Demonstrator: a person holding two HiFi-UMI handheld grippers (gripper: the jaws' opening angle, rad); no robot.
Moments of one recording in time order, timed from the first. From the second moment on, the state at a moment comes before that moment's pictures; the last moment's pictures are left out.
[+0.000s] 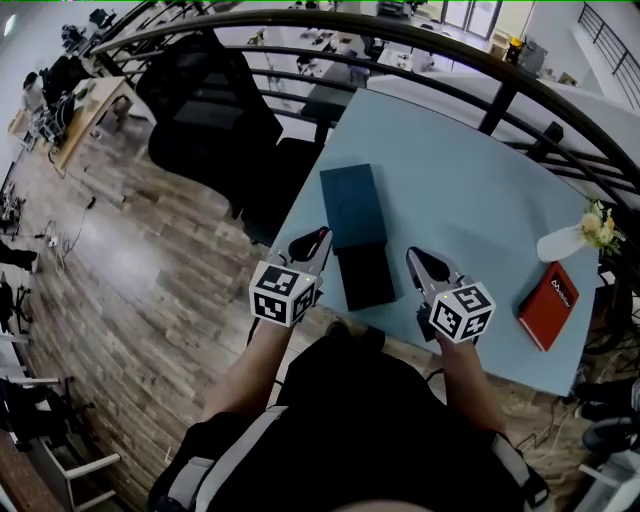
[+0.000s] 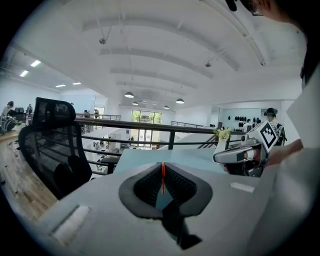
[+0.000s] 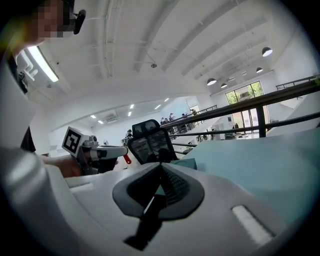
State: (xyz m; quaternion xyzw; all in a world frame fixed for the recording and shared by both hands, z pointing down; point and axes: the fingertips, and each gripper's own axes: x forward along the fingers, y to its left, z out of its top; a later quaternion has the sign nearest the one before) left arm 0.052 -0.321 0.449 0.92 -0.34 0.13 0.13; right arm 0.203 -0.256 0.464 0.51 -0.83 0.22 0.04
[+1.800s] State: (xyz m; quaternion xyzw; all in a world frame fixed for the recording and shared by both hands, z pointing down) left arm 0.101 -0.315 0.583 0.84 -0.42 0.15 0.31; right arm 0.256 -0.291 0.547 0.41 -0.86 0.29 0.13
